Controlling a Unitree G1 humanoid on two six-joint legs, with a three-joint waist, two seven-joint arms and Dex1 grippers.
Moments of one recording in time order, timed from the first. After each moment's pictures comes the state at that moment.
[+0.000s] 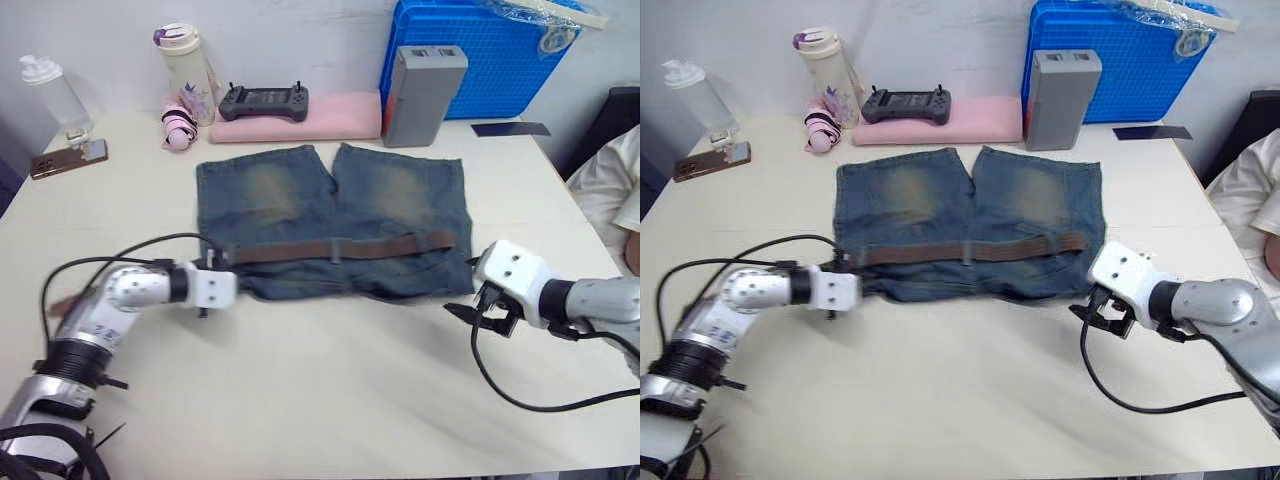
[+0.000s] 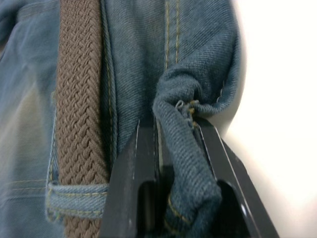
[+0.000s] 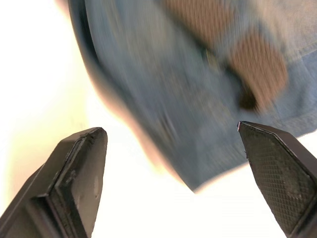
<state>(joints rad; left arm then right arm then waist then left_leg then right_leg) -0.52 0.87 -0.24 0.49 0.12 -0.60 -0.80 -0.14 -1.17 0.04 -0.50 0.32 0.58 0.72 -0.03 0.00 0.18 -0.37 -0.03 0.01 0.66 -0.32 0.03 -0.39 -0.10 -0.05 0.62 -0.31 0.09</state>
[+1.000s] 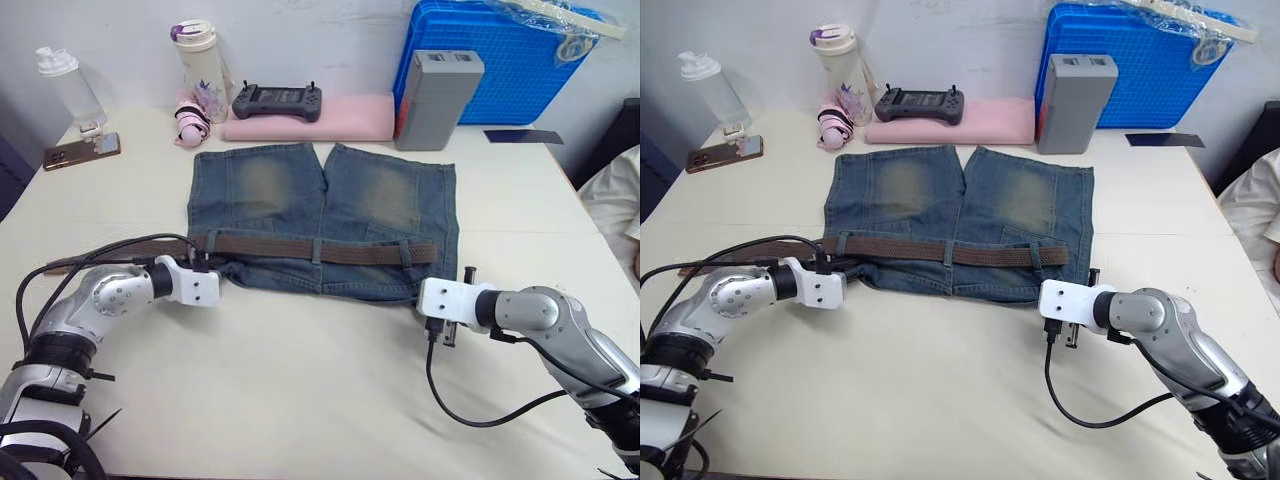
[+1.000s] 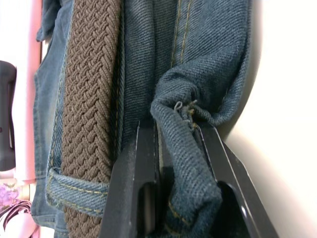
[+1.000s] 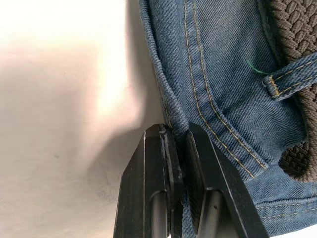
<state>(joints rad) -0.59 0.86 -0.24 0.72 0.36 -0.84 -0.49 -0.27 -0.93 0.27 -0.32 -0.11 0.38 0.87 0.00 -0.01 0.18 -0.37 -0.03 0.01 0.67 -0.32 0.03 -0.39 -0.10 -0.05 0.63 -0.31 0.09</state>
